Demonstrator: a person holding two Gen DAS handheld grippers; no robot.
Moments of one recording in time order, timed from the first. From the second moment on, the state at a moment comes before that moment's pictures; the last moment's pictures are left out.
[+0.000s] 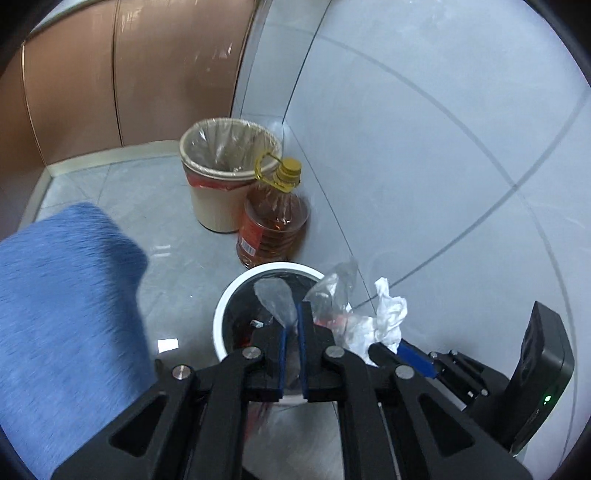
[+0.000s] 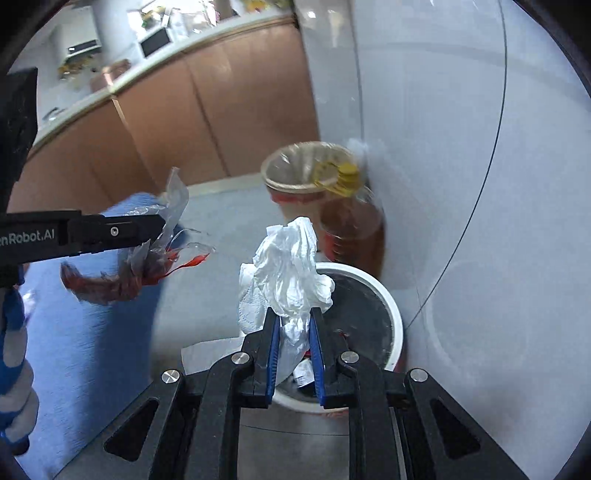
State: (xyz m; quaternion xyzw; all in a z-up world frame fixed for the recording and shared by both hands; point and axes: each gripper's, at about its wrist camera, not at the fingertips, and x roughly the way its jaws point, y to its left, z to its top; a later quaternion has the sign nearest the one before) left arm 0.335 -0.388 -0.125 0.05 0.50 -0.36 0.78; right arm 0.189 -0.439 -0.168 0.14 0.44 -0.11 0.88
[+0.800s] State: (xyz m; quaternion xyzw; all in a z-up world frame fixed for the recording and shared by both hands) left arm 0.290 -0.324 -0.083 -0.02 0.45 -0.34 0.82; right arm 0.194 -0.464 -0.193 0.15 0.44 -0.14 0.87
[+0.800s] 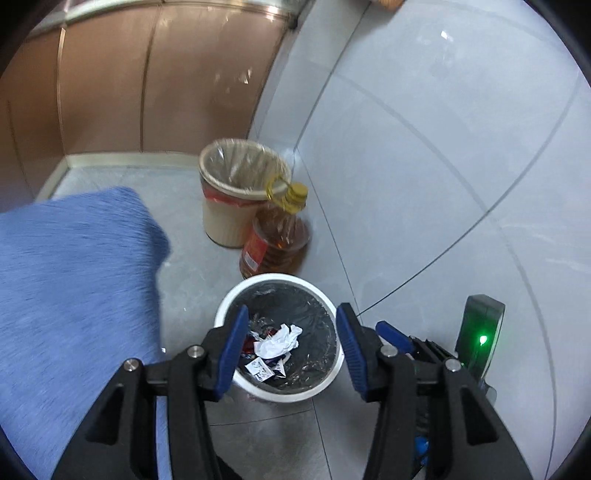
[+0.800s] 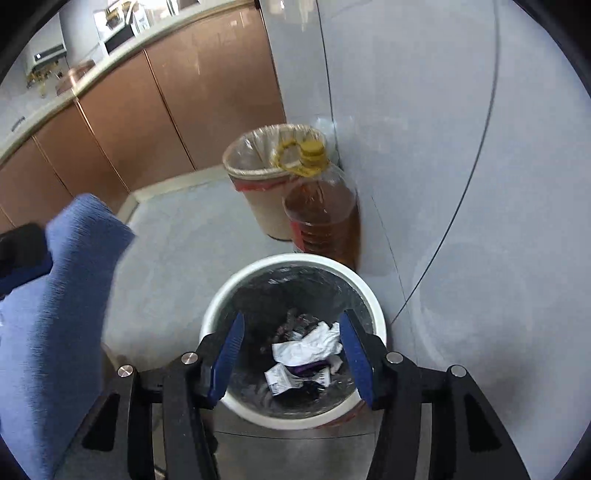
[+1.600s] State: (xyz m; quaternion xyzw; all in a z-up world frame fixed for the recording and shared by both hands) left arm 0.119 -0.043 0.084 -0.01 0.26 -0.24 0.93; right arm 0.097 -0.306 0.027 0.11 0.28 0.00 0.95
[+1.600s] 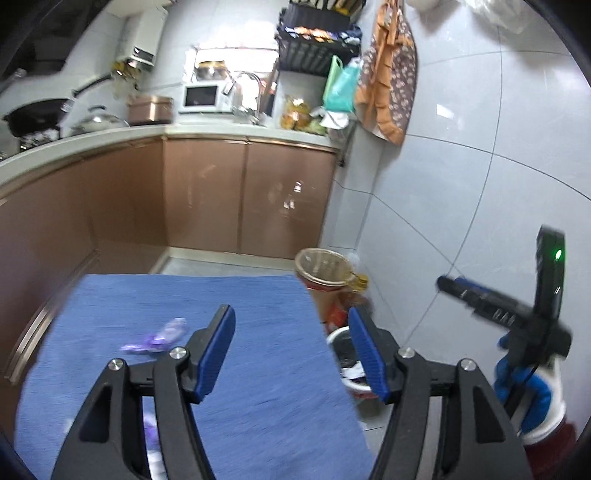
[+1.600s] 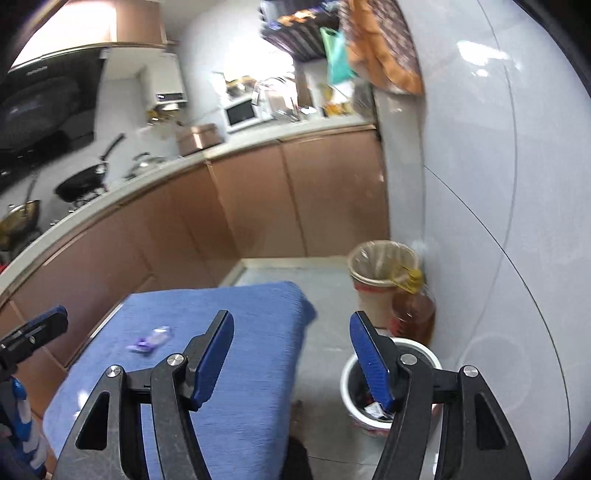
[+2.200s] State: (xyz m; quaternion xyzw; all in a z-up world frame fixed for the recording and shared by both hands) left arm 0.087 0.115 0.017 -0.01 0.28 -0.14 0.95; right arm 0.099 -0.202 0.053 0.08 0.28 0.12 0.95
